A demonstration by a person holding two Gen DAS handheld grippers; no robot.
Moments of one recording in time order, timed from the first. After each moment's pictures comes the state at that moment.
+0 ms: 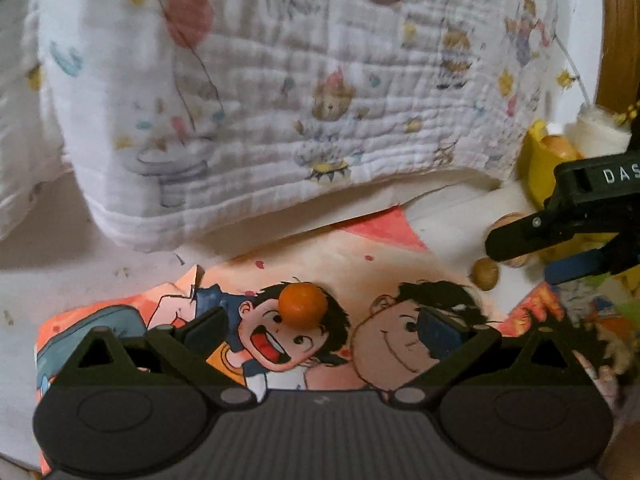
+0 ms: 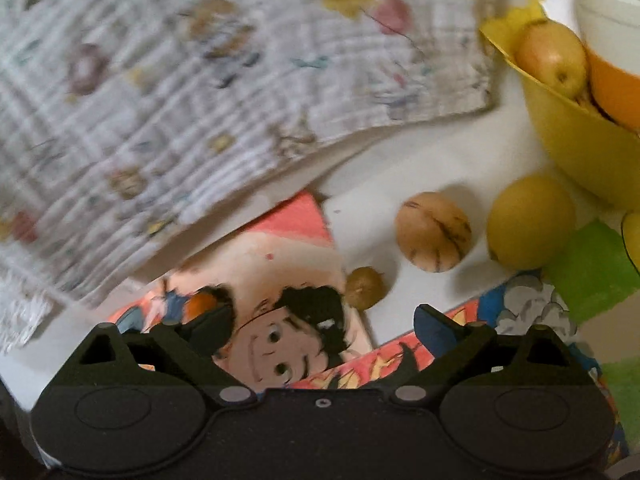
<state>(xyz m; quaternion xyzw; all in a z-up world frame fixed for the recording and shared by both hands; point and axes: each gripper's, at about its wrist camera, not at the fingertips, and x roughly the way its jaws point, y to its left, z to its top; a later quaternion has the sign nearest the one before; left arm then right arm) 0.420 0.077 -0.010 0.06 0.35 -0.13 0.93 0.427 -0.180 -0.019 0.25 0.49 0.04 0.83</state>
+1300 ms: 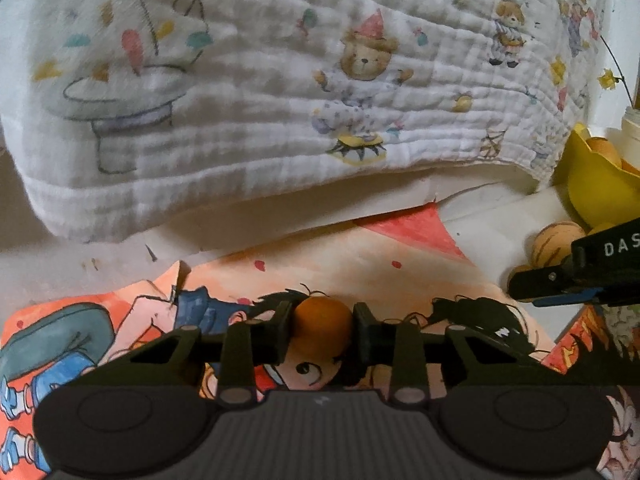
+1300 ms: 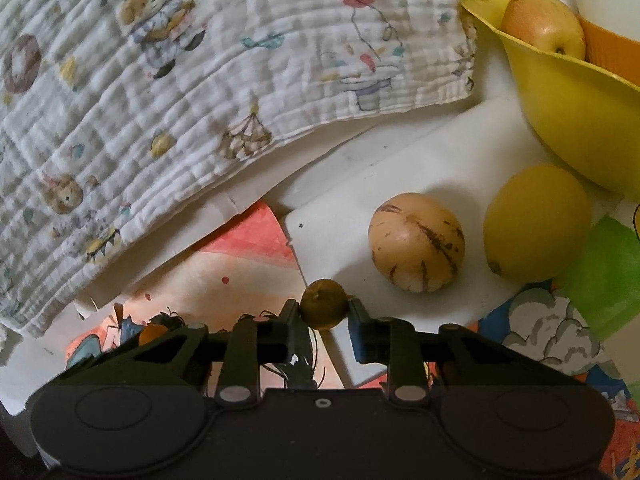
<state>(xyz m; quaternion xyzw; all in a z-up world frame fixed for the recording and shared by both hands) 0.460 0.075 -0.042 0.03 0.36 -0.11 0.93 0.446 -0.174 -0.053 0.25 0.47 0.00 0.85</state>
